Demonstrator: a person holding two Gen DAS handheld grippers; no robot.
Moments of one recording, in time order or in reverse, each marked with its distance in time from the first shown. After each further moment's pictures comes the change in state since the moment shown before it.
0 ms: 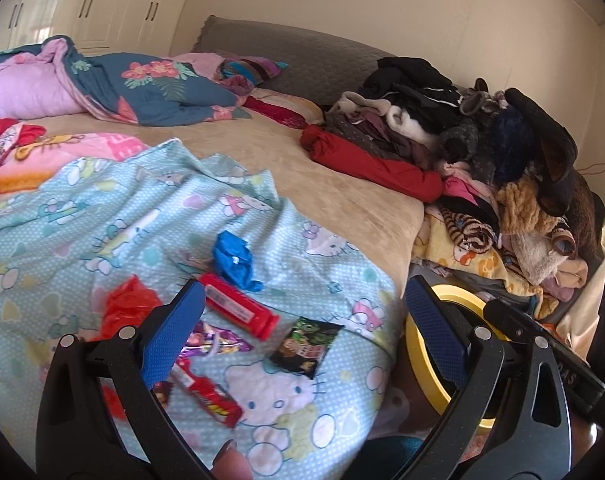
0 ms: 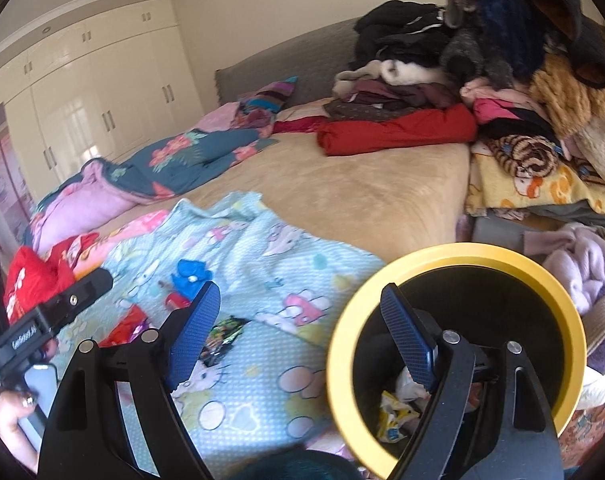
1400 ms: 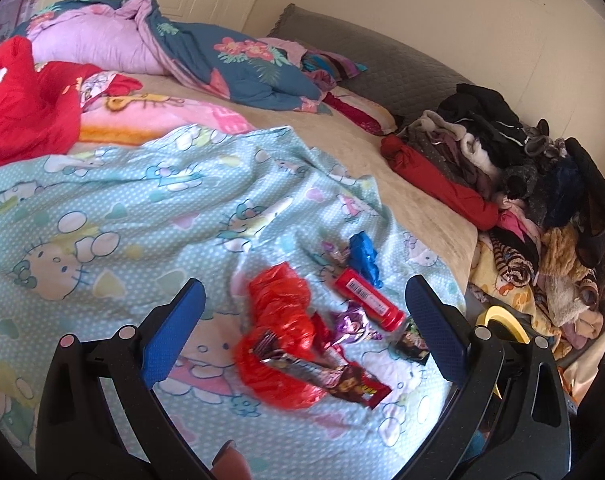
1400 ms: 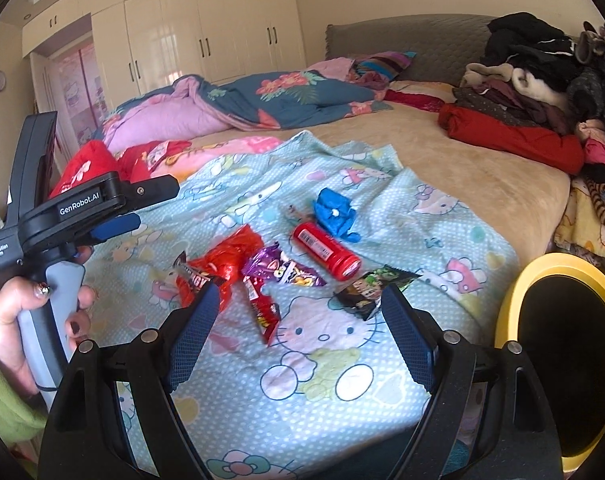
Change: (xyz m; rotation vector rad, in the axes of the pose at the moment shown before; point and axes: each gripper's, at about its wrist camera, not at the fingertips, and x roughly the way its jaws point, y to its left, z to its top) left arm -0.042 0.126 -0.002 -0.193 0.030 0.139; right arm 0.023 0.134 -0.051 -0.293 0.143 0.229
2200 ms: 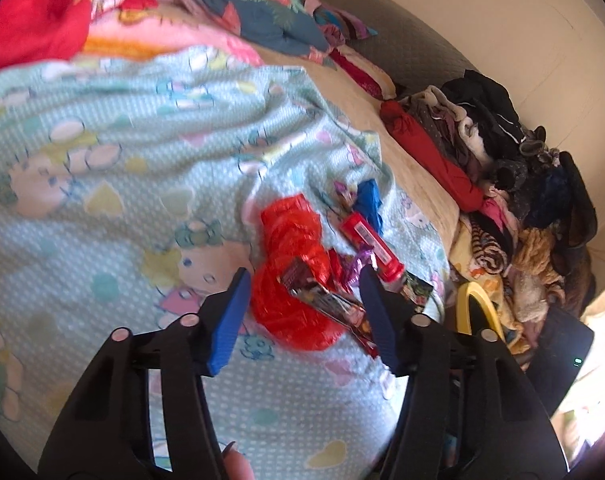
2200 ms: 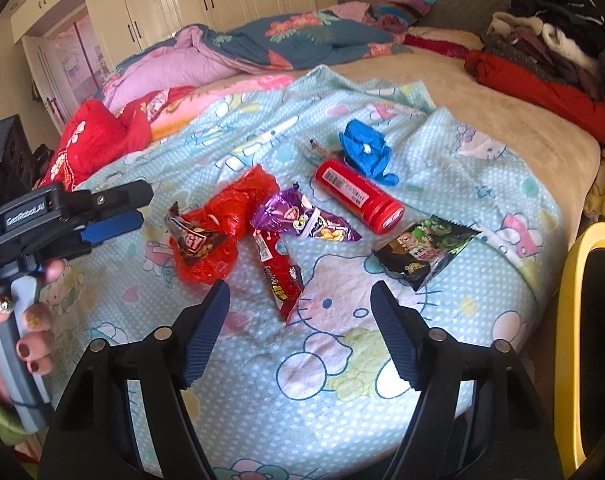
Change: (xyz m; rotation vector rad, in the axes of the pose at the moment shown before) left arm 0.013 0.040 -0.026 -0.156 0.193 -0.119; right arm 0.063 0.006 -0.010 0.022 0.209 0.060
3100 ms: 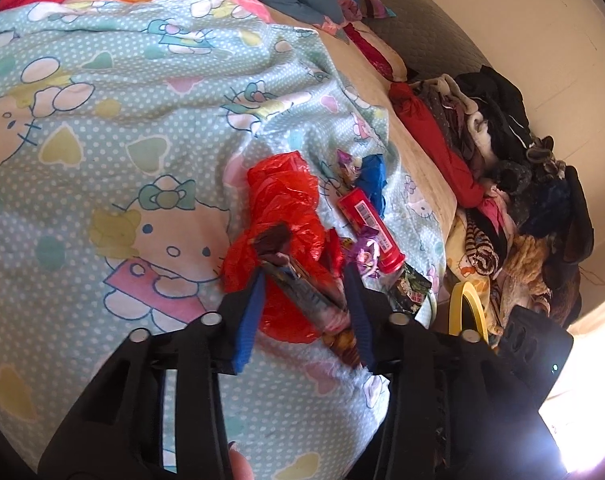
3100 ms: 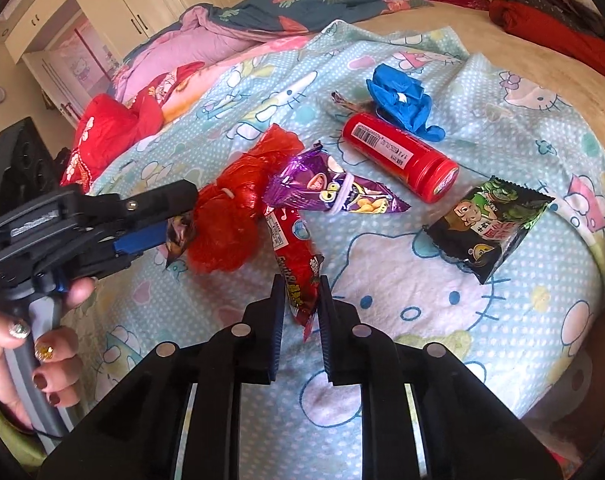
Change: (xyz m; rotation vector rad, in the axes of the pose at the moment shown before) left arm 0.038 0.003 -0.002 -0.111 0.095 -0.025; right arm 0.038 -0.005 0.001 0.066 0.111 0.156
